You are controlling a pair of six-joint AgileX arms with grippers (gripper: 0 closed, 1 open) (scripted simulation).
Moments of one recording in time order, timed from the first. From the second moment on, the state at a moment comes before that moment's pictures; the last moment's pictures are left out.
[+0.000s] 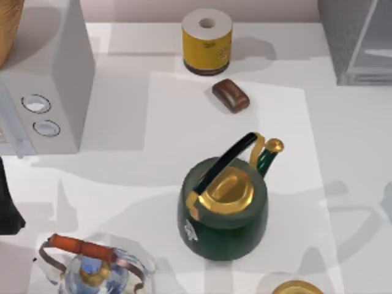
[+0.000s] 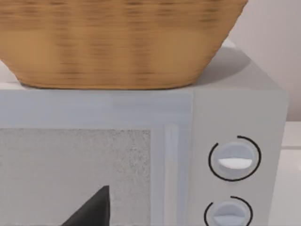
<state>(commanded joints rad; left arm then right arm) 0.00 0.00 0.00 0.00 0.00 0.00 -0.39 0.45 0.29 -0.09 -0.40 -0.53</state>
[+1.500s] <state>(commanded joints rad) 0.00 0.00 0.00 0.00 0.00 0.00 -0.86 1.69 0.63 -0.66 -1.17 -1.73</state>
